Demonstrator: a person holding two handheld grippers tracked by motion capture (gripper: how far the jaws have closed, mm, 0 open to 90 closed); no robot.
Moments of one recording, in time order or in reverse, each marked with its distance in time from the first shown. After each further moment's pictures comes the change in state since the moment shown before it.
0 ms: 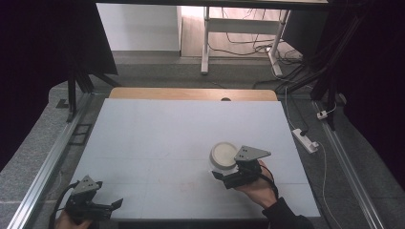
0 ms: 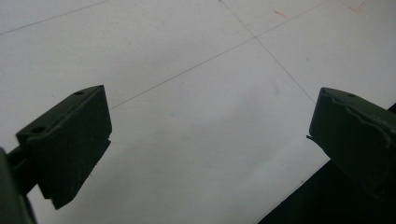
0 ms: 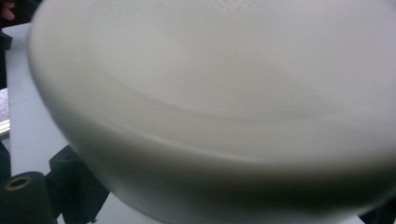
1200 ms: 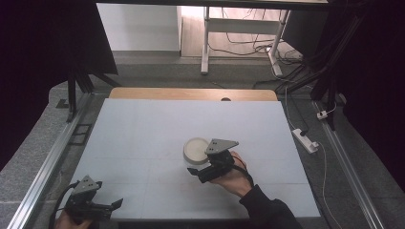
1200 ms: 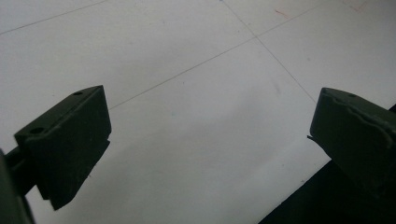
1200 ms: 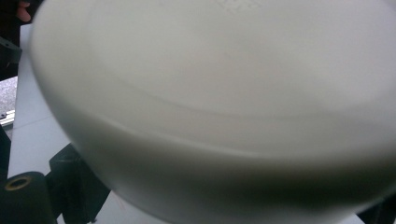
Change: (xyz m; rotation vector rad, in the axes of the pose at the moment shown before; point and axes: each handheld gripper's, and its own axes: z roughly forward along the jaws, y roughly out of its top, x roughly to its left) left arm 0.000 0.000 0.000 0.007 0.004 0.003; right arm 0.020 0.035 0.064 0.038 0.097 -0.068
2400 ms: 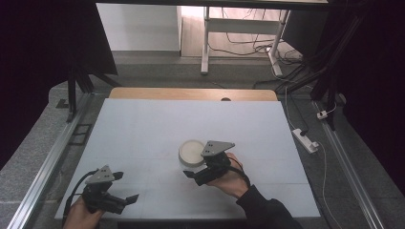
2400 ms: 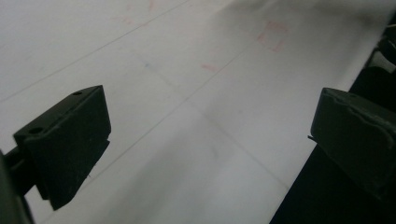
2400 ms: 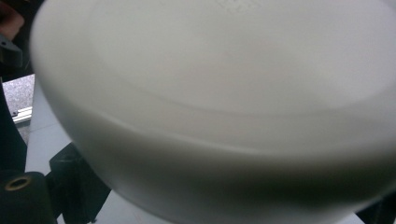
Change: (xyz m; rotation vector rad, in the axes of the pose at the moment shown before) left arm -0.017 0.046 0.016 -0.053 -0.210 0.158; right arm 0.009 0.004 0.004 -0.012 0.040 -0.015
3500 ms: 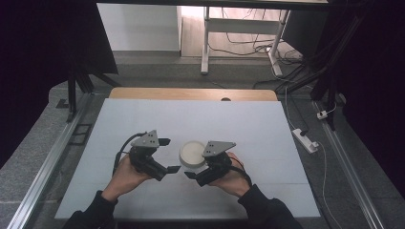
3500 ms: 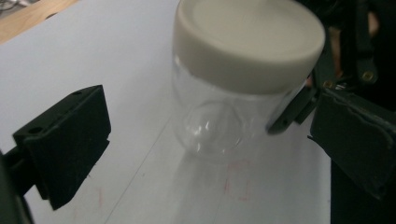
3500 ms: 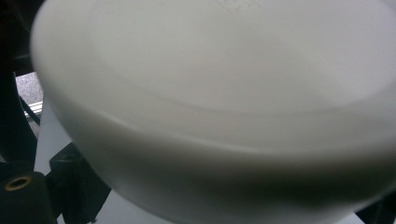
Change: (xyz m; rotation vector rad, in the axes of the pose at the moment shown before) left arm -0.014 0.138 0.061 -0.114 -0.218 0.277; right arm -0.003 -0.002 -0.002 0.005 0.033 -0.018
